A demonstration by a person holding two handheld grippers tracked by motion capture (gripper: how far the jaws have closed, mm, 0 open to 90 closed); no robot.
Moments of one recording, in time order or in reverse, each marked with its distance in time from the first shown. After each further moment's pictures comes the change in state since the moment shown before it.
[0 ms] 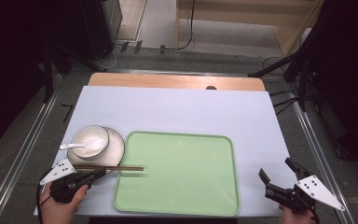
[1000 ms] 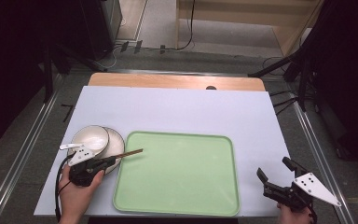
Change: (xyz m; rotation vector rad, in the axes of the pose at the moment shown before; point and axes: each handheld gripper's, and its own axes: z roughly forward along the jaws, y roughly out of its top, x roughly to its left) left arm 0.009 0.019 0.048 0.080 0.163 -0.022; right arm -0.001 -0.002 0.007 0.025 0.019 0.014
